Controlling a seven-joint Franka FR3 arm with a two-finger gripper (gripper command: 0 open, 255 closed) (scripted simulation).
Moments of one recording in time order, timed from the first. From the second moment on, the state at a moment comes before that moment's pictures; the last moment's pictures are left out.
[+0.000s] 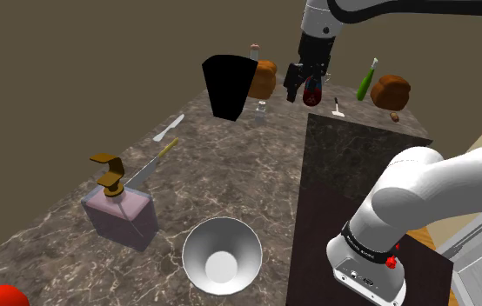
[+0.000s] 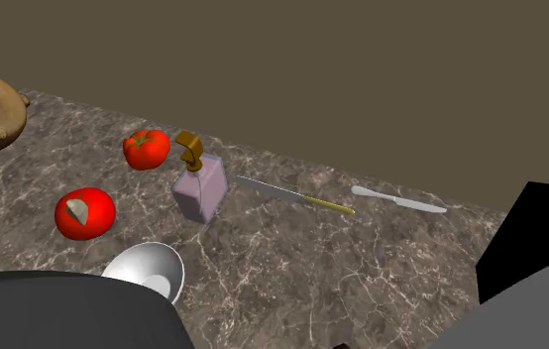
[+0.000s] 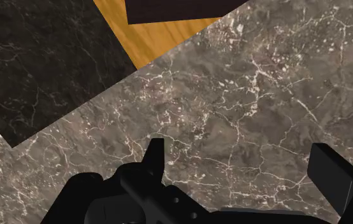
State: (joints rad) arm -0.01 -0.80 0.02 -2.44 -0.11 1.70 0.08
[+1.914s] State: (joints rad) arm -0.09 -0.02 0.59 -2.11 -0.02 2.08 1.32
